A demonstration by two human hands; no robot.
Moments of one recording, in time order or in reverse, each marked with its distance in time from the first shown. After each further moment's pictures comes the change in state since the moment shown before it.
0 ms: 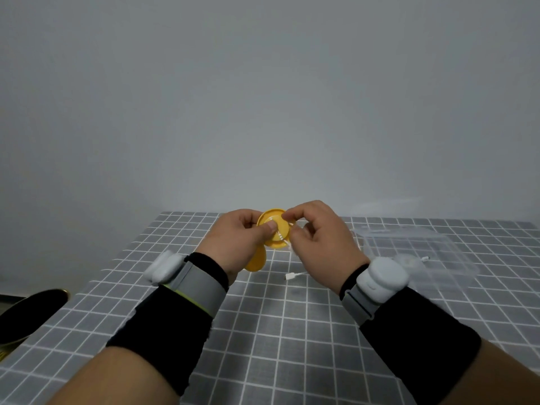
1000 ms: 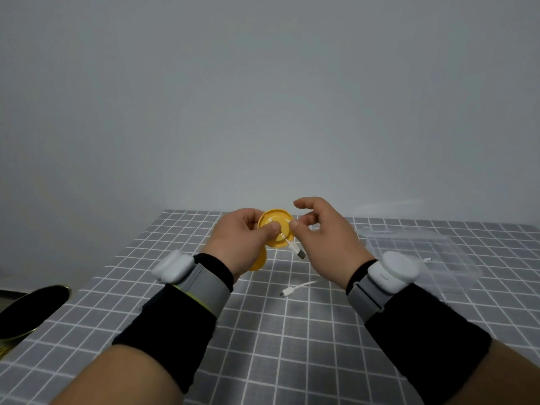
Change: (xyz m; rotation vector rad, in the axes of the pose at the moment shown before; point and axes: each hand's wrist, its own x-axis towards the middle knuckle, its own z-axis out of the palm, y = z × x) left_hand 0.000 -0.004 0.002 0.032 0.056 0.017; right_hand 0.005 0.002 -0.004 0.081 -0.074 0.218
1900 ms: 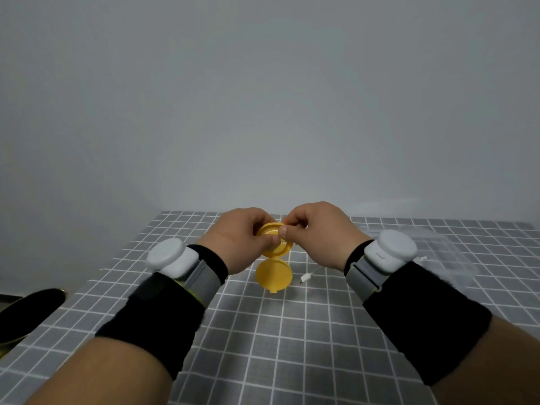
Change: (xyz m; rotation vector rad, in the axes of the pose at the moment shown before) left_hand 0.010 0.006 -0.011 0.460 -0.209 0.166; right_hand 0.015 -0.019 -0.014 -0.389 -0.160 -0.014
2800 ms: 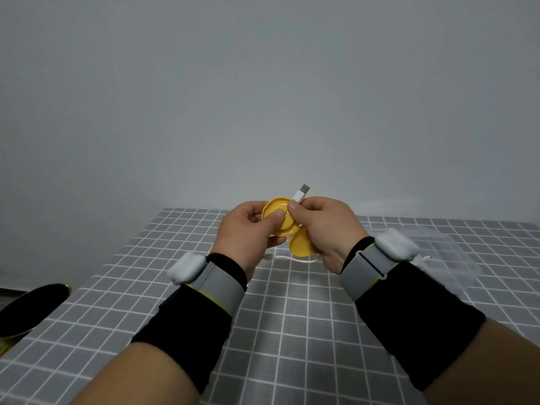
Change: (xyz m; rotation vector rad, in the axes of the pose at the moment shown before) left_hand -0.001 0.009 0.031 -0.935 0.251 -0.197; right_hand 0.009 -0.005 0.020 0.766 0.209 0.323
